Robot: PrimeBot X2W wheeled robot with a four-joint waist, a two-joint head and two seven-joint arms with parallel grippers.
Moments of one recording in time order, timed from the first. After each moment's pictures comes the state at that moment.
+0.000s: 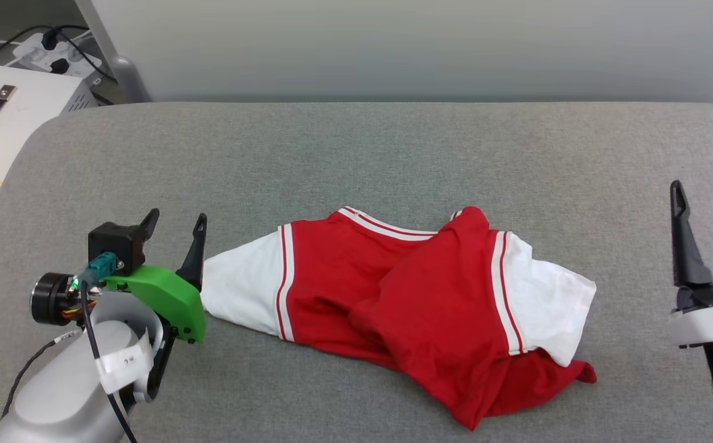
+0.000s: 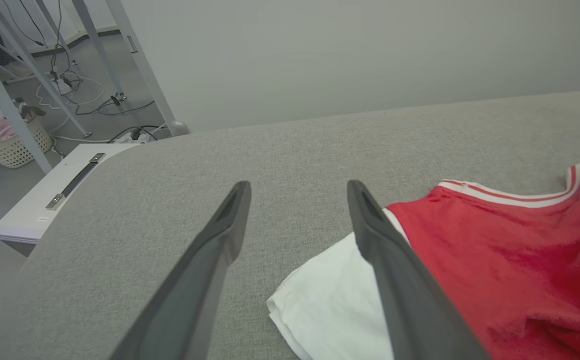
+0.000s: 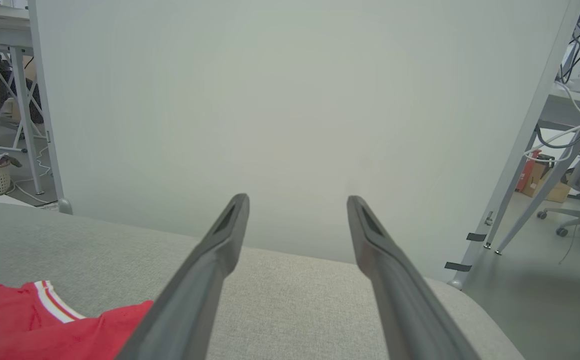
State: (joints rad) left arm -0.54 0.62 -0.84 0.39 -0.89 0.24 -0.26; right arm -0.13 -0.22 -0.10 -0.03 0.10 0.13 -0.26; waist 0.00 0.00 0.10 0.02
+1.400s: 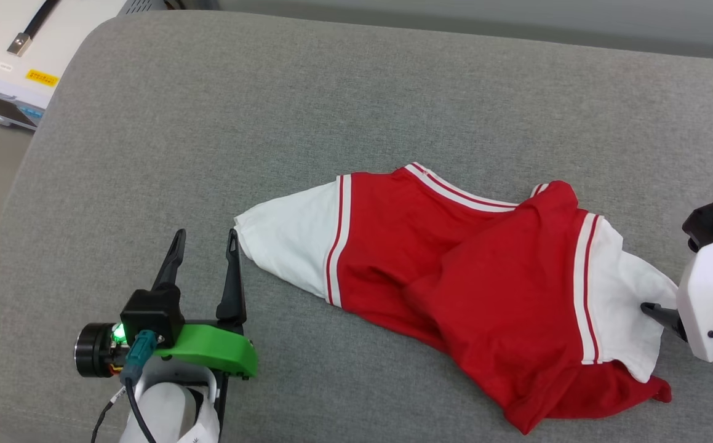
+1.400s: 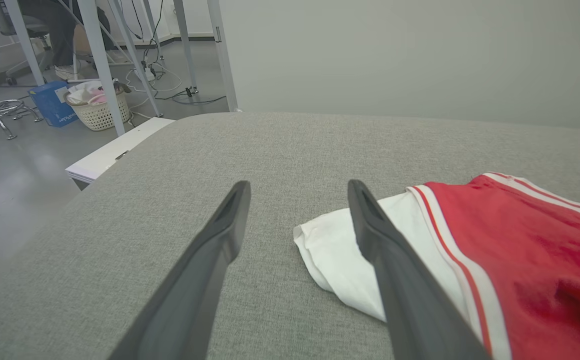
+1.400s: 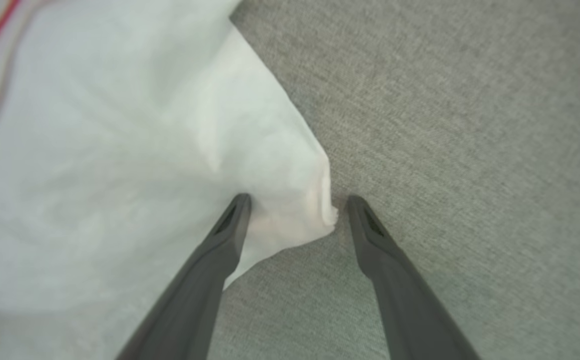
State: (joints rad) left arm -0.15 0.14 -0.14 0.14 -0.18 0.07 -0.26; right arm -0.46 -0.75 0.60 0.32 0.80 0.13 0.75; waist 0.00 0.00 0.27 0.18
